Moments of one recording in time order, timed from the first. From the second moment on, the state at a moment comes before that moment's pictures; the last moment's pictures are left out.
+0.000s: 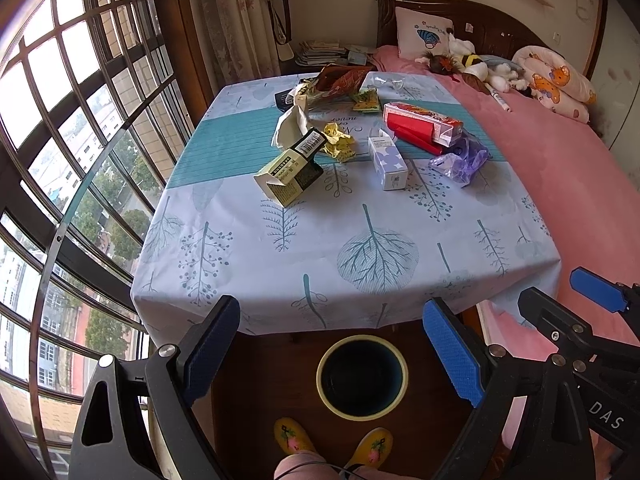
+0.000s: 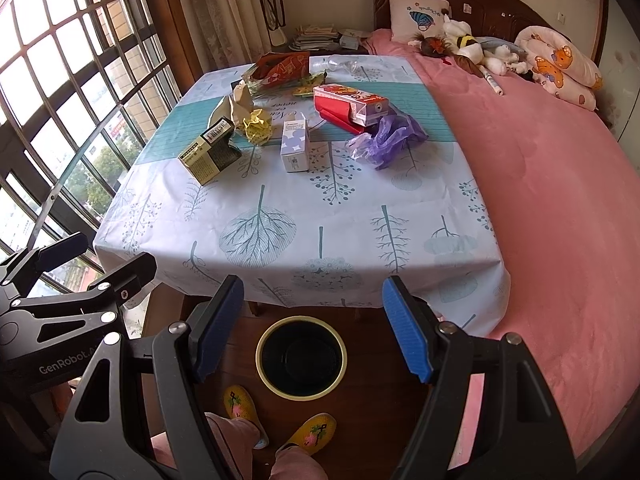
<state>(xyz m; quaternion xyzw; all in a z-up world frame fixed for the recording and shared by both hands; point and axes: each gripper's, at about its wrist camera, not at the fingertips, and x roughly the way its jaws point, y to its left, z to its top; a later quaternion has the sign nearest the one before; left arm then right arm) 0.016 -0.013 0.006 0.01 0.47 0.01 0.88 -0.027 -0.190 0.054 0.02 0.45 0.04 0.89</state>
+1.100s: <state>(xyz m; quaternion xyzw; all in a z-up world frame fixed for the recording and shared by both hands) 0.259 0.037 -0.058 0.16 0.54 -0.08 0.82 0.157 -0.151 0.001 0.13 0.50 -0.02 0.86</state>
